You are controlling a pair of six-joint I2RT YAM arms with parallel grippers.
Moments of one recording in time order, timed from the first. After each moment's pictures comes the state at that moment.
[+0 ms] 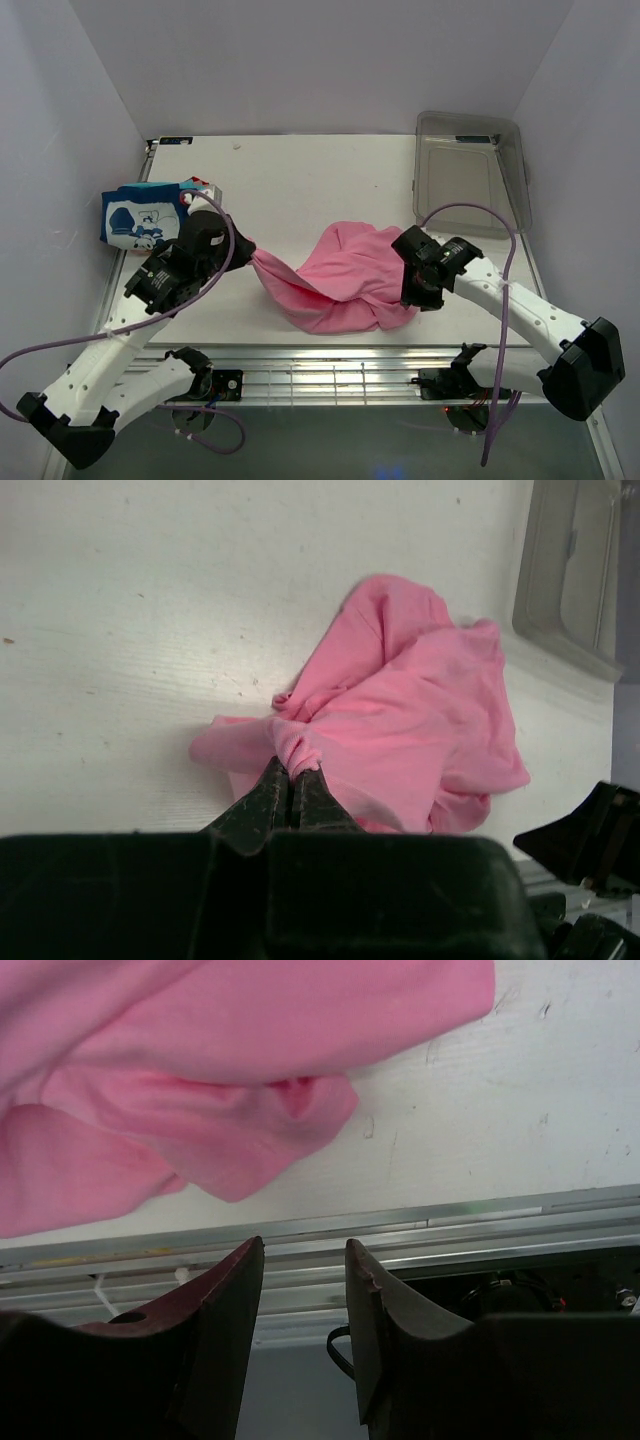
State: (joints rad) left arm -0.60 0.88 1.03 -0.76 -0.23 -0.73; right arm 0.69 1.16 0.93 -1.11 0.17 0.77
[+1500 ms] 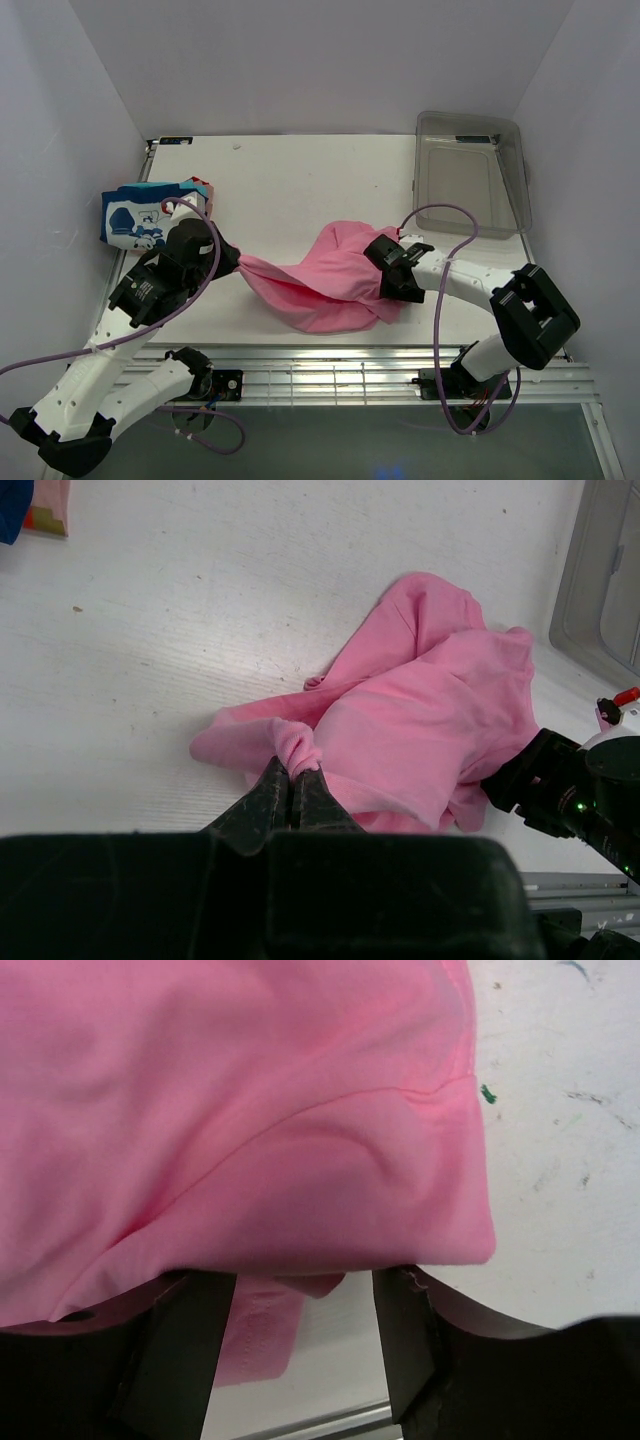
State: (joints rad) left arm -0.60 0.81 1.08 -0.91 -0.35 -0.78; right arm 0.75 1.48 0.82 -0.76 0.42 0.87
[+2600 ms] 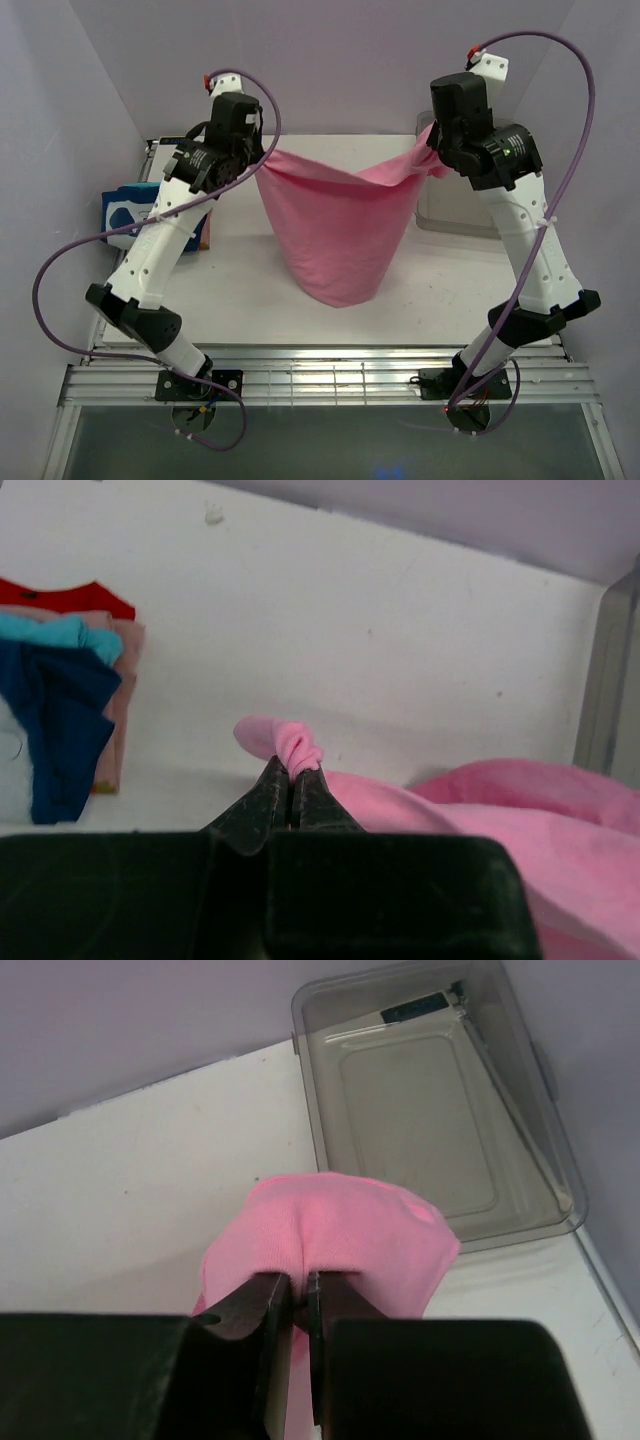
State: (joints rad) left arm -0.53 1.53 1.89 -0.94 -0.50 -0.48; right arm 0.56 1.56 2.17 -1.15 0.69 0.49
